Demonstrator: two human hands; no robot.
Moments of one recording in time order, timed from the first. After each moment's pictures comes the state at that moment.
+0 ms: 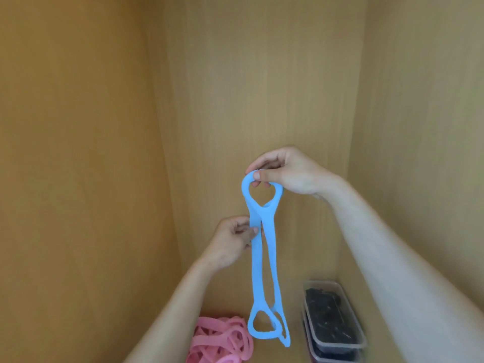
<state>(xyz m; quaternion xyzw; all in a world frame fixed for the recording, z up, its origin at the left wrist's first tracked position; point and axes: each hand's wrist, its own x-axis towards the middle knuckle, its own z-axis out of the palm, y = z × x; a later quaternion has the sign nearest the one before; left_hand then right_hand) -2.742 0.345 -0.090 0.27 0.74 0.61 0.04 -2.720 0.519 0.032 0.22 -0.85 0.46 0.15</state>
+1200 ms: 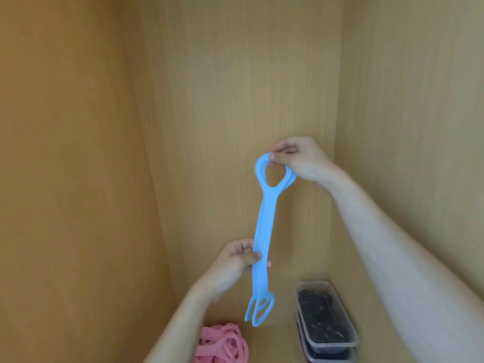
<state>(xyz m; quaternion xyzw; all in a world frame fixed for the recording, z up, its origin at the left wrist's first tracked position) -2.726 0.360 -0.113 0.29 0.70 0.64 0.15 -2.728 0.554 0.048 0.09 -0.82 0.49 0.28</state>
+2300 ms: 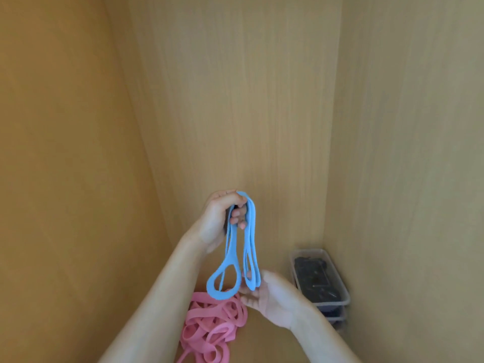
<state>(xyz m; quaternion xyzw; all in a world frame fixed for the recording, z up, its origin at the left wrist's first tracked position) -2.717 0.352 -0.073 0.28 0.59 0.74 0.14 -2.662 0.469 -0.224 -0.08 -0.46 0.87 -0.14</state>
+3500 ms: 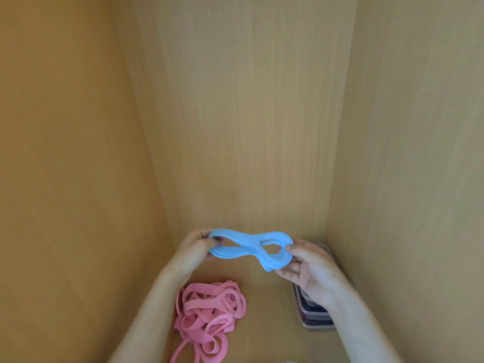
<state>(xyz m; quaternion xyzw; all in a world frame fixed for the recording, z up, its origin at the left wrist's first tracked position) -2.735 0.299 -0.157 0.13 0.80 0.58 0.11 -2.648 0.533 -0.201 -0.11 -0.48 0.87 0.02</state>
